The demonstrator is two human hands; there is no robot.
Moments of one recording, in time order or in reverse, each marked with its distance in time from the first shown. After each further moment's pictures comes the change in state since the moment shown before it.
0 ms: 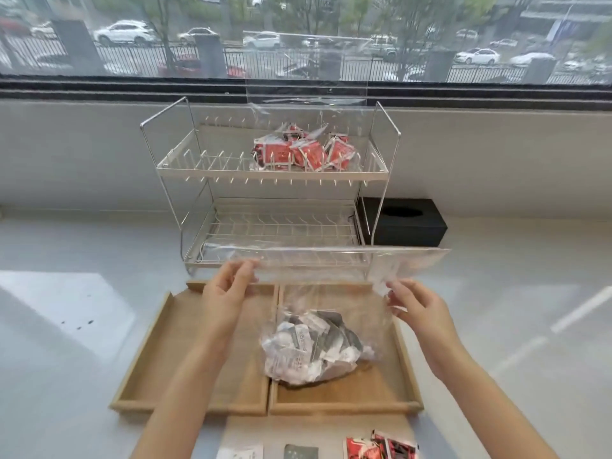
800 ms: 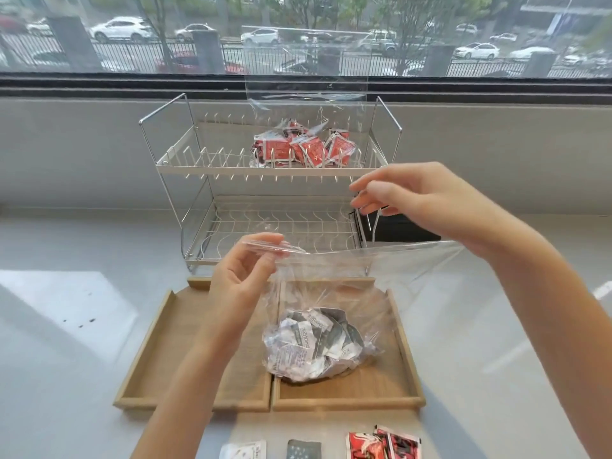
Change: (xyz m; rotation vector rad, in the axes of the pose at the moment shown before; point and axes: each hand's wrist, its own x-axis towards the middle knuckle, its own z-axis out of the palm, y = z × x) left_hand -0.016 0.034 0.010 0.008 -0.184 0.227; right_hand 0.002 -0.158 0.016 -0.563 -0.455 -0.412
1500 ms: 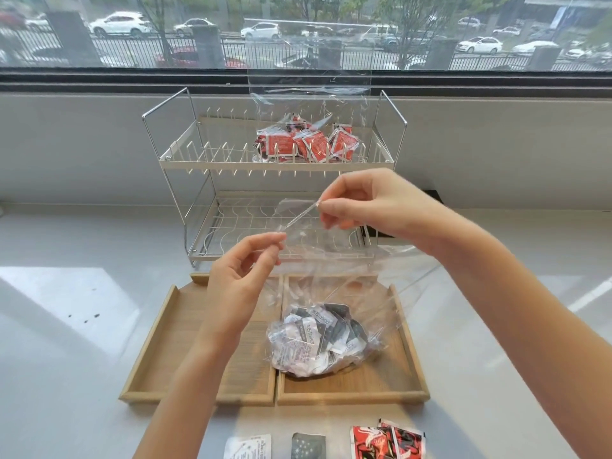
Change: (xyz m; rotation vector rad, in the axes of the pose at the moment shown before) left_hand -0.002 0.004 -0.003 0.104 0.032 0.017; right_hand 0.021 -0.005 0.039 0.148 -0.139 -0.008
